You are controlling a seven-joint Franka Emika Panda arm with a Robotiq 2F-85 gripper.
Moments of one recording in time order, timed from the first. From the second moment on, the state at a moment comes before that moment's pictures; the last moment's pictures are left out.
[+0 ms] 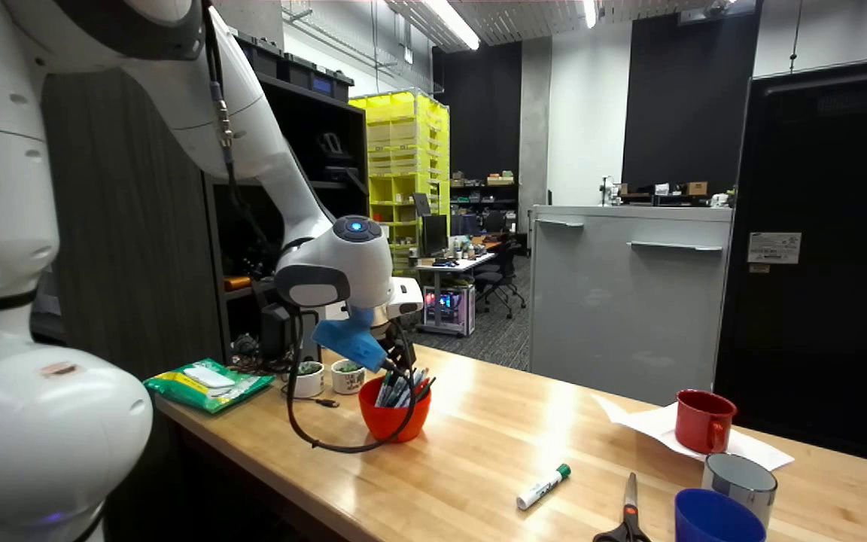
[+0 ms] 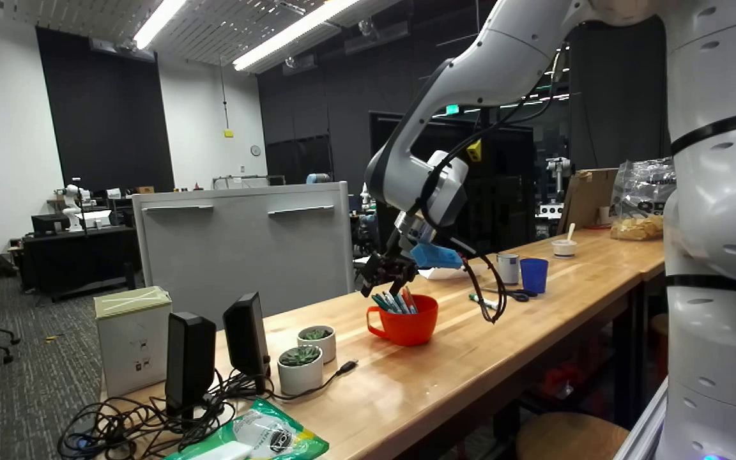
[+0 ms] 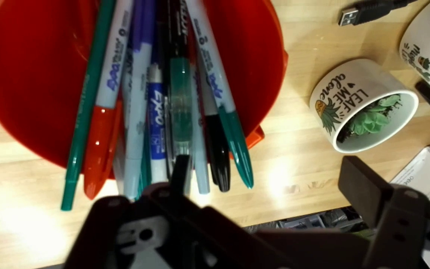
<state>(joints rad) 0.28 0.02 -0.06 -2.50 1.14 2.98 -0.91</state>
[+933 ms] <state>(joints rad) 0.28 0.05 -0.06 -2.50 1.14 2.98 -0.92</state>
